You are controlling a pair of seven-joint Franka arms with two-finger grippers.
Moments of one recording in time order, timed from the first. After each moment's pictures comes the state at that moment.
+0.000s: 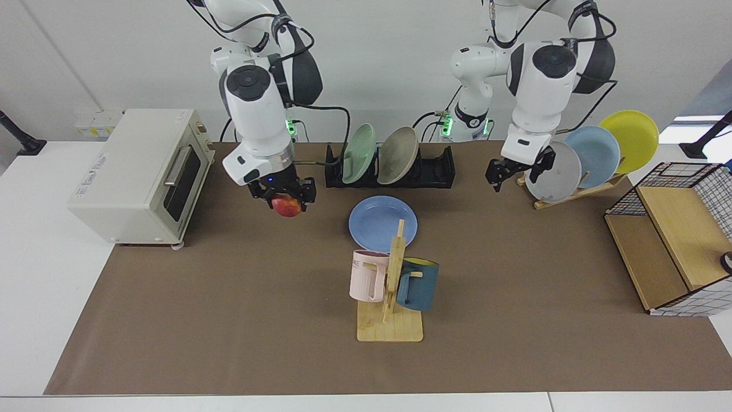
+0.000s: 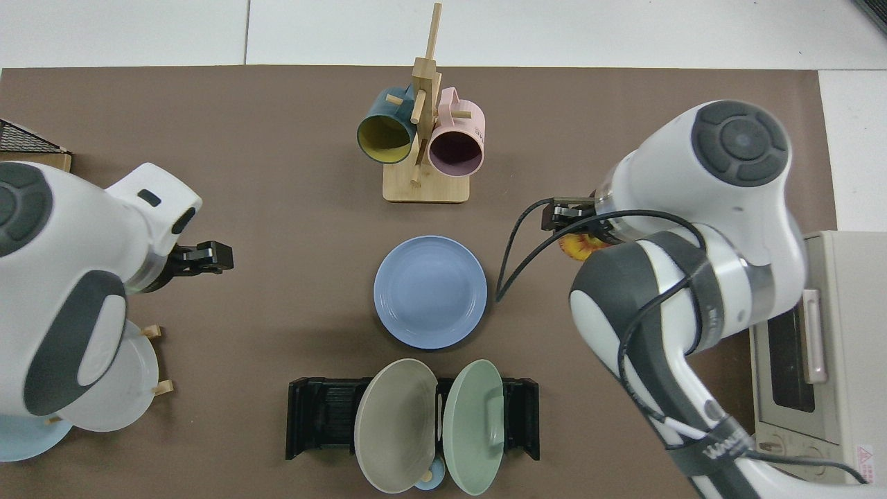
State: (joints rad) left arm 0.18 -0.08 -0.35 -1.93 0.12 1.84 -0.33; right arm 0.31 0.18 0.01 -1.70 0.01 1.90 0.48
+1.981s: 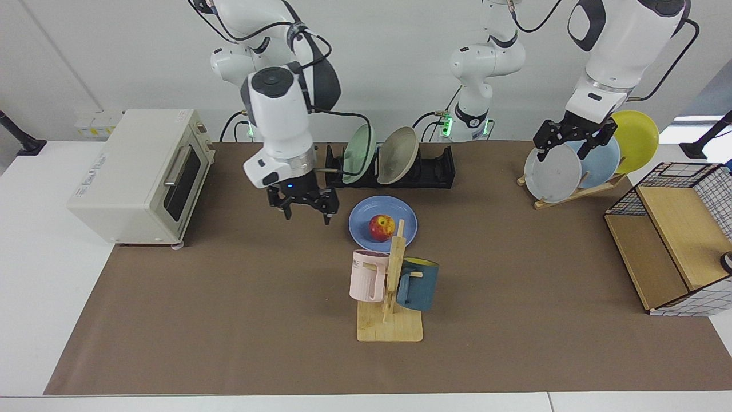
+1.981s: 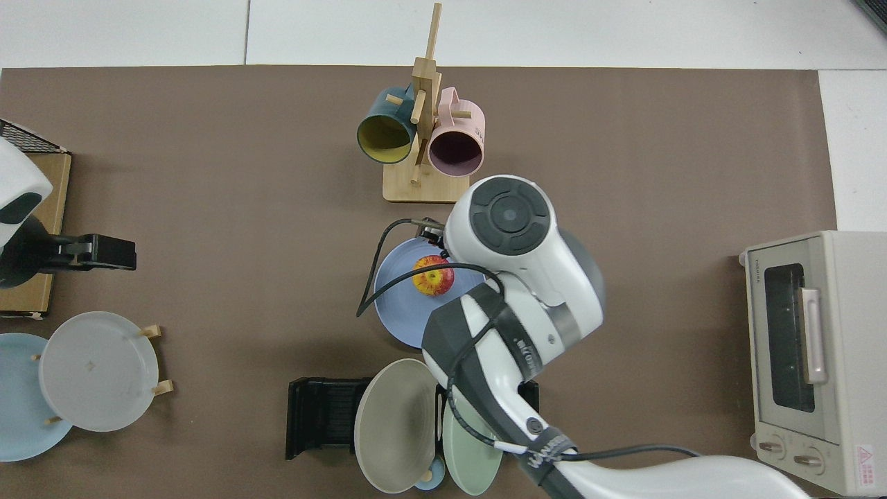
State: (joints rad) left arm 0.14 -0.10 -0.16 -1.76 0.01 1.68 -0.01; right arm 0.32 0.22 -0.02 -1.66 0.01 2.02 0.49
